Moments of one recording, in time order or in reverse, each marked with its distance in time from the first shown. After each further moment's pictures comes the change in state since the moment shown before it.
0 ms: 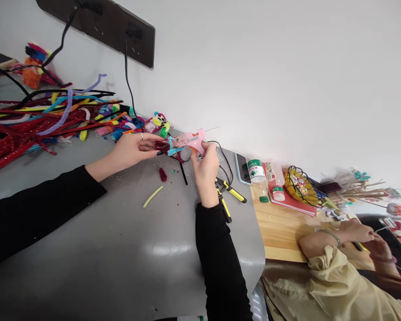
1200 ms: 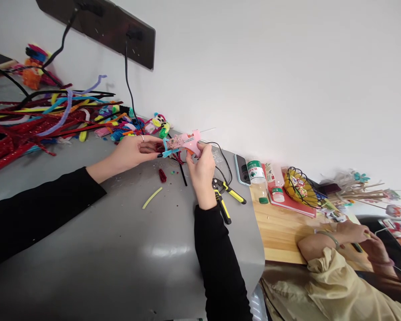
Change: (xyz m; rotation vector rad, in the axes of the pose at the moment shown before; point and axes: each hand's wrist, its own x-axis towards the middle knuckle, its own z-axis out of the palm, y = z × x) left_hand 0.002 -0.008 0.004 -0.056 0.001 -0.026; right_hand -0.003 -0.002 0.006 0.057 -0.027 -0.039
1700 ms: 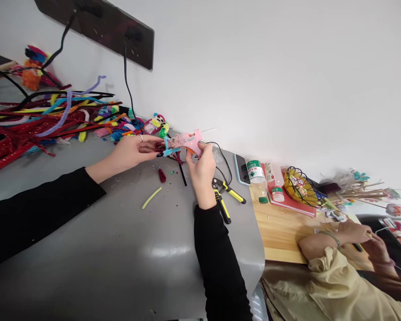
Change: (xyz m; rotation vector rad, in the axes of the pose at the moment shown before) left_hand -0.001 0.002 -0.001 0.026 0.015 0.015; right_hand -0.001 0.001 0.002 -0.016 0.038 0.012
